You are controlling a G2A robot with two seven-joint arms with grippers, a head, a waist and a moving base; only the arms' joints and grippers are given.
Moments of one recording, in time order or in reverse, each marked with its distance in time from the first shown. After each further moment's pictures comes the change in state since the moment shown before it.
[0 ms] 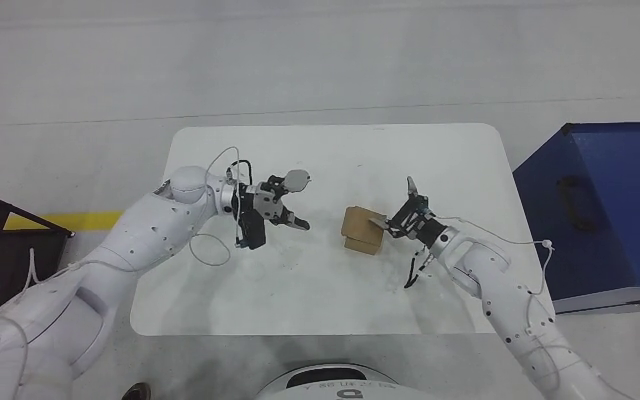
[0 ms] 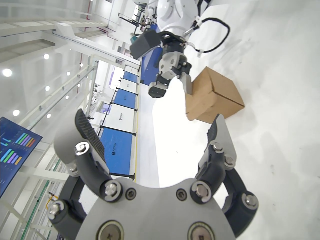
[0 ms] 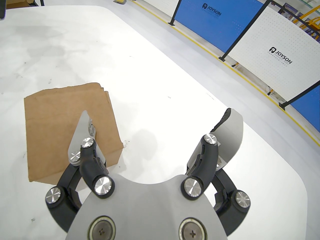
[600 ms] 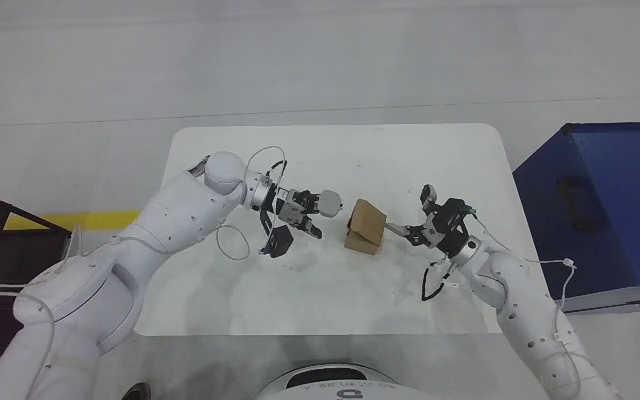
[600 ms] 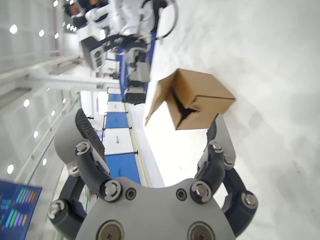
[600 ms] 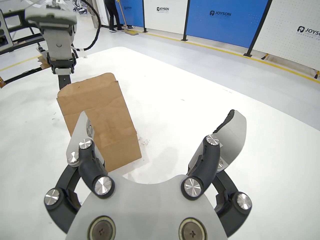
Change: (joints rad) left arm -0.136 -0.156 0.140 0.129 0.360 0.082 0.063; right arm -0.089 0.013 0.131 0.044 0.293 -0.248 -0.111
